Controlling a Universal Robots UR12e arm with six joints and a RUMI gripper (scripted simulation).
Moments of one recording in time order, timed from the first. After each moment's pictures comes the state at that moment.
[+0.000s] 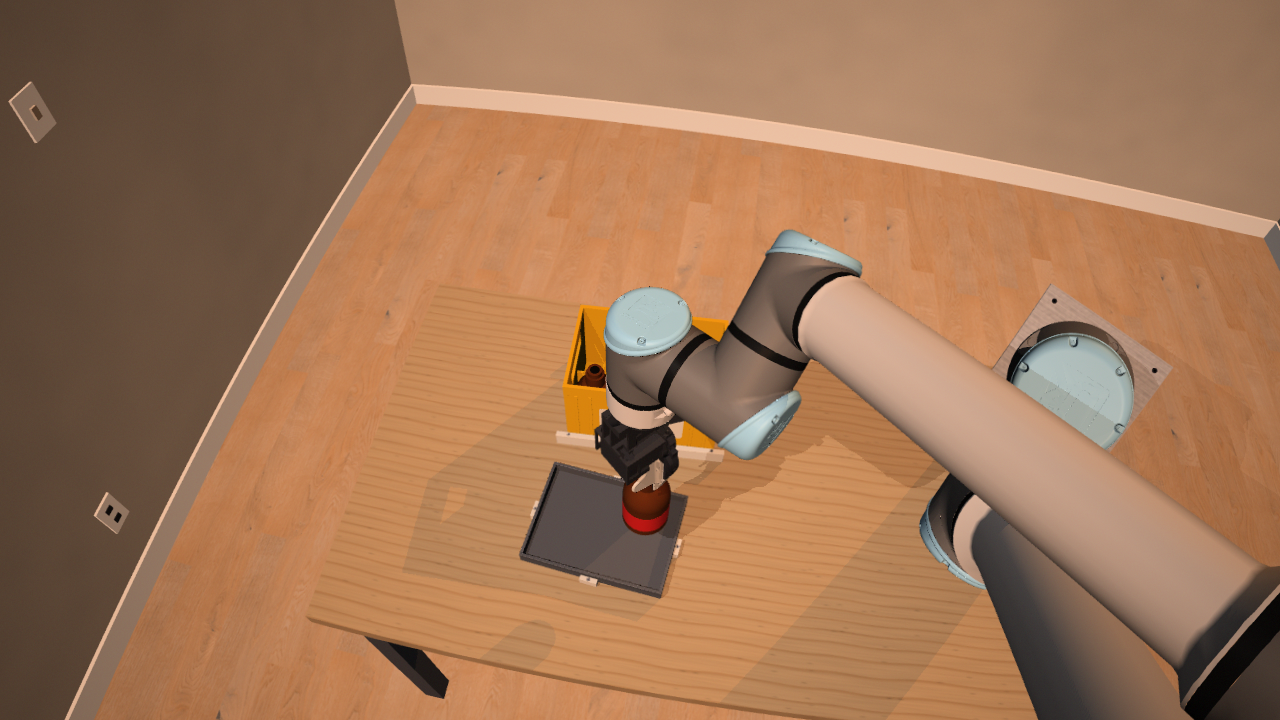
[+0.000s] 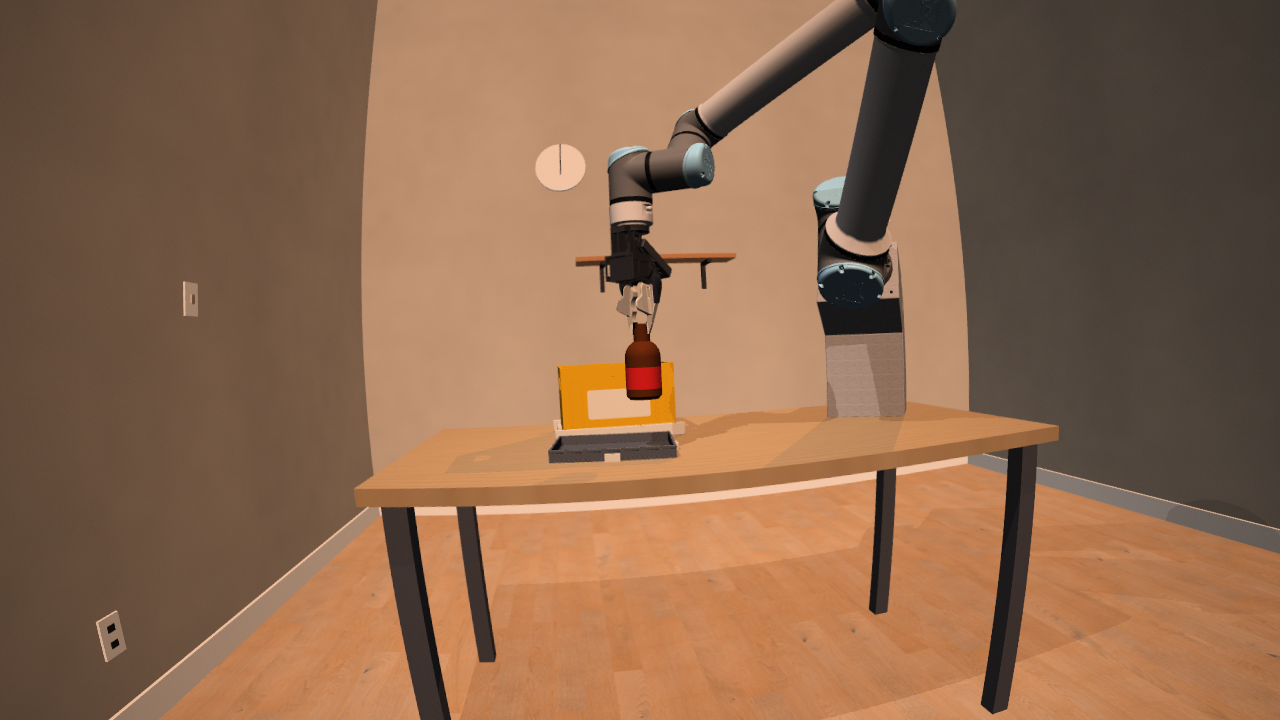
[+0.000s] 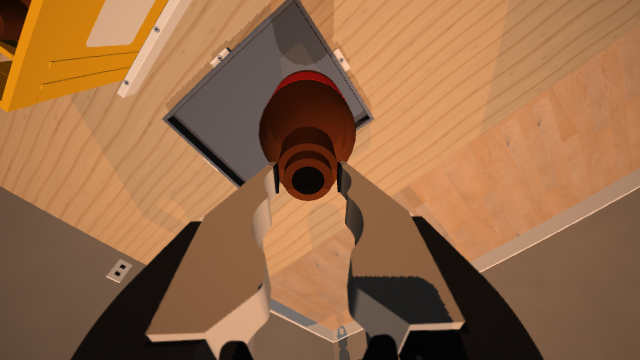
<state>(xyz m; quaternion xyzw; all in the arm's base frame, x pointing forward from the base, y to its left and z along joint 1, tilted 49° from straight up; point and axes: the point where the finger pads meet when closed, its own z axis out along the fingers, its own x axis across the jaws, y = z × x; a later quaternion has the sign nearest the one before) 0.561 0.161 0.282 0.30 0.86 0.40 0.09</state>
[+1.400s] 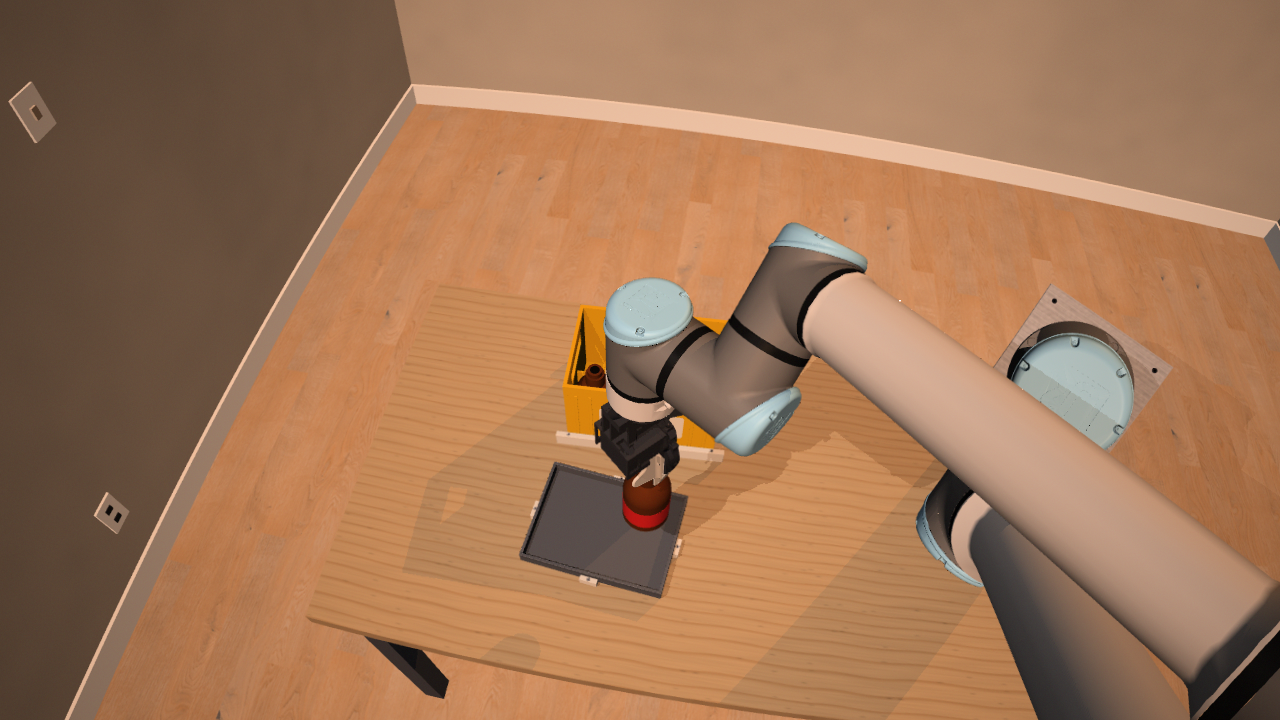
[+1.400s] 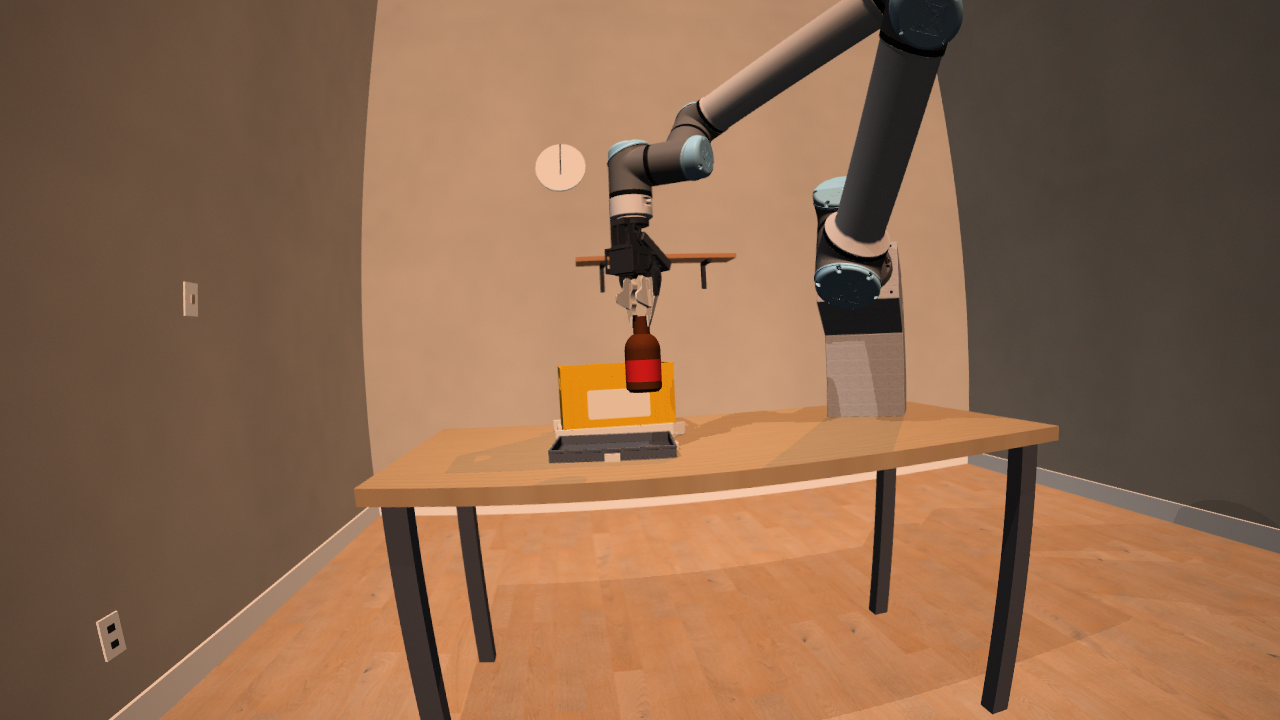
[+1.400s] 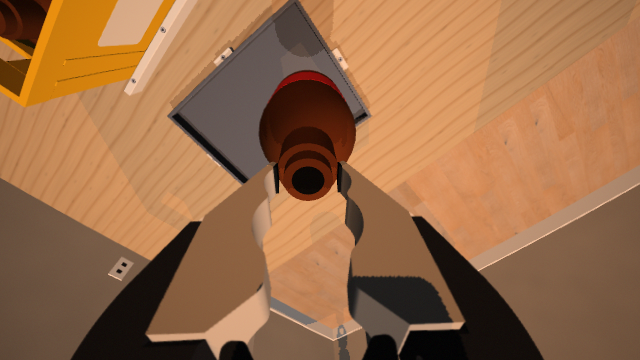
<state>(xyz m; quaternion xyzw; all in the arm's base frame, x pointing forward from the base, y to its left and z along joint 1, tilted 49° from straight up) 0.555 0.151 0.292 0.30 0.86 0.40 0.09</state>
